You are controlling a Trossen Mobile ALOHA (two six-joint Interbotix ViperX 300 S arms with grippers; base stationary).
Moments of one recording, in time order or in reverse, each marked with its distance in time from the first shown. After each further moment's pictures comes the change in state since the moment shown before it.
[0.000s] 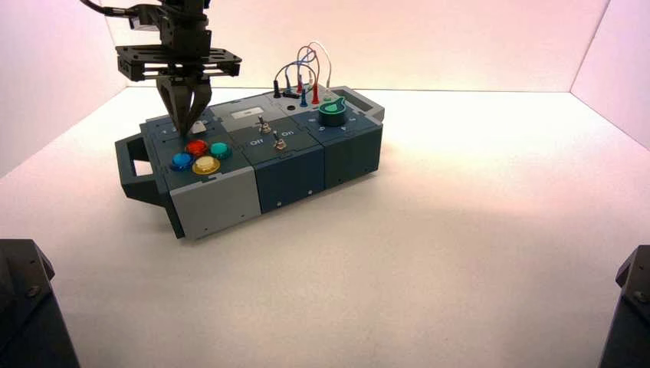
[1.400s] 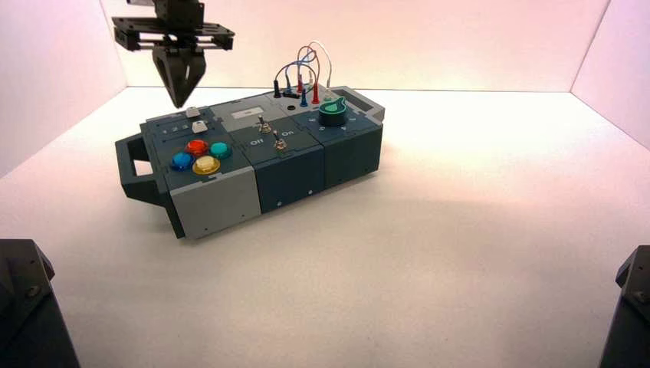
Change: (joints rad) left arm -0.002 0.000 0.000 -0.002 0.000 0.000; right arm -0.026 0.167 -0.403 -0.040 0.232 0.025
